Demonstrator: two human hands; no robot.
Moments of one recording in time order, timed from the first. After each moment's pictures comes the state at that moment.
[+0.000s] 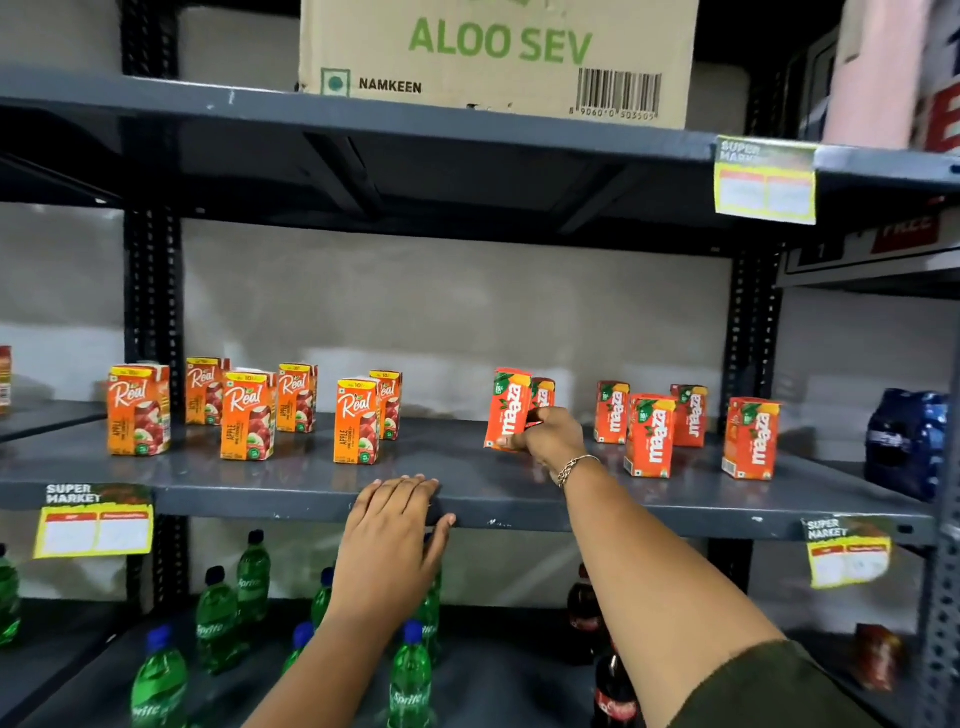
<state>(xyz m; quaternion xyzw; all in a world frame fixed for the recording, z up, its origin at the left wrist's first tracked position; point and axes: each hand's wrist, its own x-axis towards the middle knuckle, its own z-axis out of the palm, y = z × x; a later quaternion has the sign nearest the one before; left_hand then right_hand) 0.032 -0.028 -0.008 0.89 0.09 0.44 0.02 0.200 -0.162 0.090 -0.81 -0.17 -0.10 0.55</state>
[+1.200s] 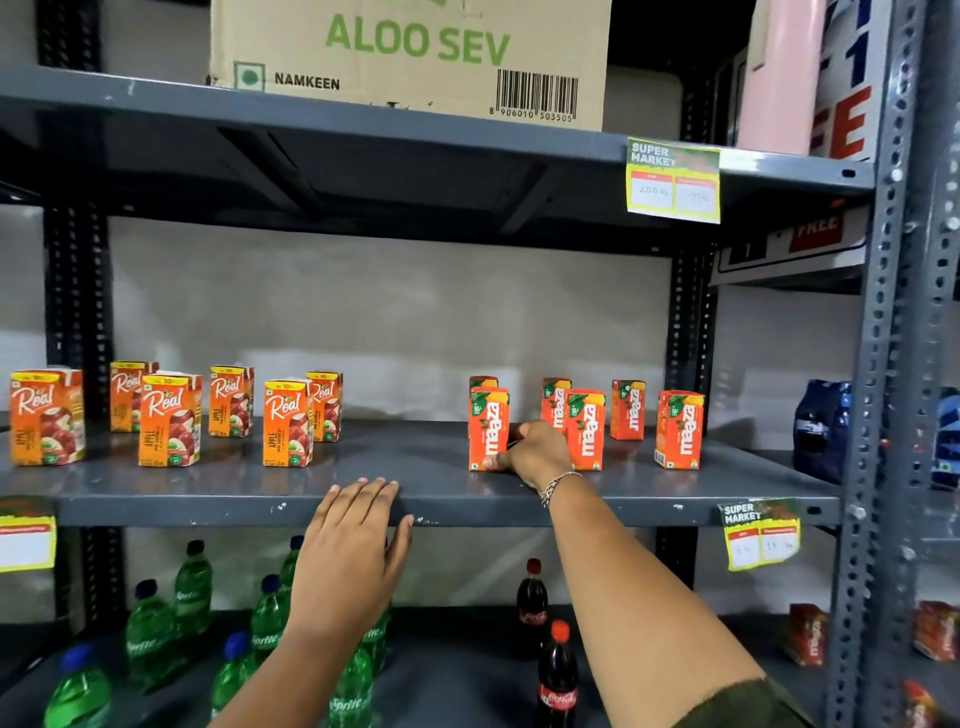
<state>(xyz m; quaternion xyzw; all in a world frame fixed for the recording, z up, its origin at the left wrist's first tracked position) 0.040 -0.070 -0.011 0.90 0.09 0.43 0.02 0.213 -0.226 0.075 -0.87 -0.17 -0.11 0.46</state>
